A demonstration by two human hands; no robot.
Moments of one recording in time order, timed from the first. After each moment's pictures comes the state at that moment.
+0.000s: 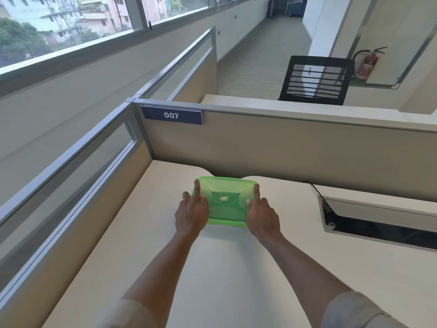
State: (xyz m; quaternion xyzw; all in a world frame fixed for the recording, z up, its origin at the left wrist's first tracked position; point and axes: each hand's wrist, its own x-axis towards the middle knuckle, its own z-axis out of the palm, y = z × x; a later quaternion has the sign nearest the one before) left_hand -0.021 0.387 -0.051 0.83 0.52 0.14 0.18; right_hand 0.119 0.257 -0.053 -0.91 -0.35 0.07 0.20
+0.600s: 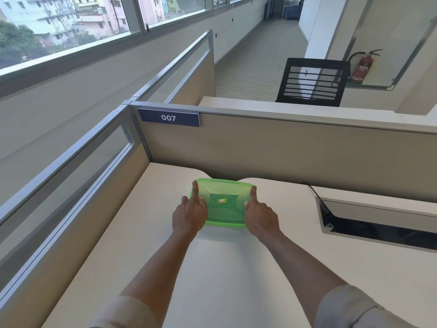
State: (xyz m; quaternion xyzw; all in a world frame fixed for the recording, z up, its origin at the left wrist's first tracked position) left_hand -0.020 0.390 -0.046 0.84 0.51 0.10 0.16; right_hand 0.128 0.261 -0.048 -0.92 -0.36 0.10 0.14
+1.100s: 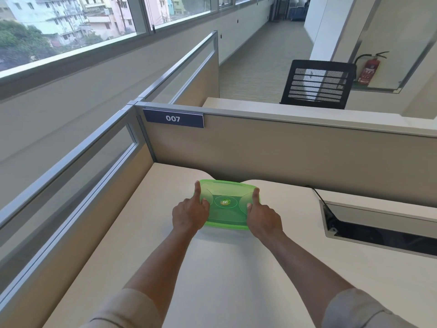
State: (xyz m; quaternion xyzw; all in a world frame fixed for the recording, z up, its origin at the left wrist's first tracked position) left_hand -0.024 0.400 -0.043 0.86 0.49 0.07 0.10; right_hand 0.130 0.261 -0.050 -0.92 -0.37 0.08 0.12
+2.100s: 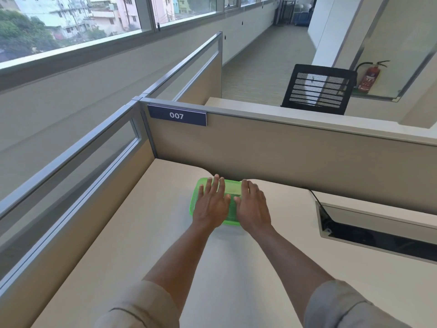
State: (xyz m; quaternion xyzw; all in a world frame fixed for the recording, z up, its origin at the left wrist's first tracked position) left_hand 0.015 0.370 -0.041 0.92 0.36 0.10 0.12; right_hand 0.117 0.279 -0.034 -0.87 -0.47 0.00 0.15
